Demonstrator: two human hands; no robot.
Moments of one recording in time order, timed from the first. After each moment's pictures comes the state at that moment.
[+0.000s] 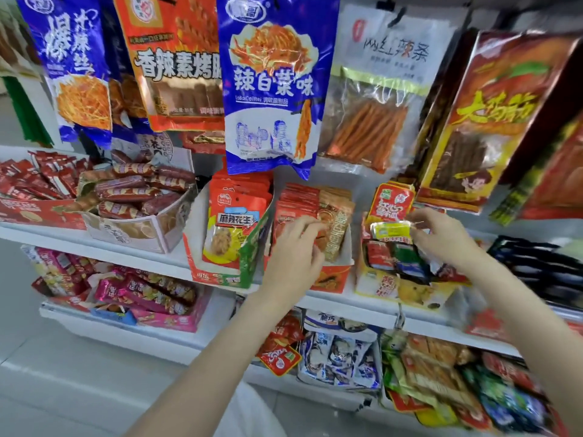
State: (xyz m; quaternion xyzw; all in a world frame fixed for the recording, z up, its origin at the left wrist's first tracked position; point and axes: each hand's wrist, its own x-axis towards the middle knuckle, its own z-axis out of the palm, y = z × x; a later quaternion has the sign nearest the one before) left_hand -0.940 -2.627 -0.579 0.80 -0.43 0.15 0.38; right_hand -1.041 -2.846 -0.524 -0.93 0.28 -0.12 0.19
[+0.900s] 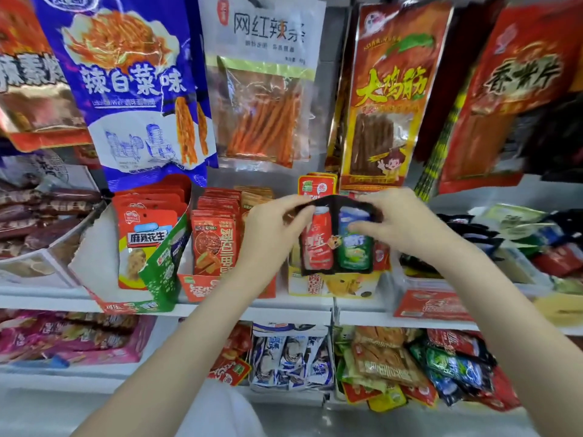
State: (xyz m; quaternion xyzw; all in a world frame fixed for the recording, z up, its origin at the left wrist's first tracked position) left_hand -0.975 -2.727 -0.528 0.75 -0.43 0.07 0.50; right_hand -1.099 -2.863 -0.480 -0.97 0.14 -0.13 0.16
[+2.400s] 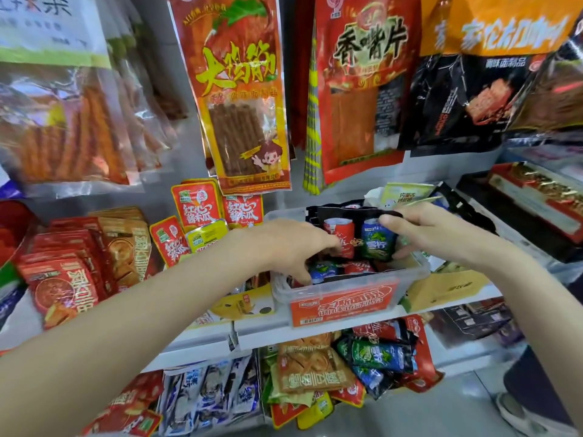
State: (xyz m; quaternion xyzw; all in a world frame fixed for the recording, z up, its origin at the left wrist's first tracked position) left_hand -1.056 -2.904 -0.523 0.64 -0.75 -0.11 -0.13; right_hand -1.241 -3.025 -0.530 -0.86 0.34 -0.07 0.38
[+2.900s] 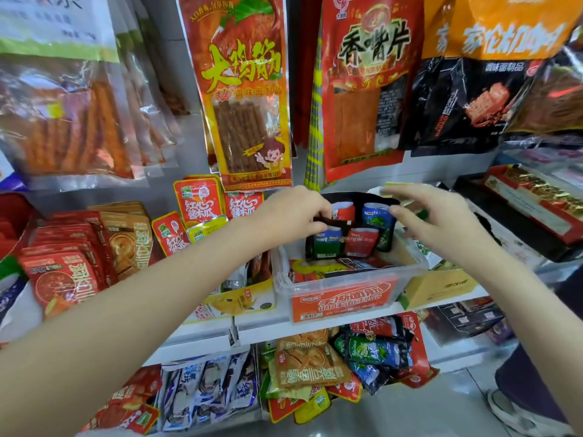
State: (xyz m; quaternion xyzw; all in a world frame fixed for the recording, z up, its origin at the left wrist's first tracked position) left_hand -1.044 -2.914 -0.515 0.70 -0.71 -0.01 0.07; right_hand -1.244 -3.008 -0.522 -0.89 0.29 -0.26 0.22
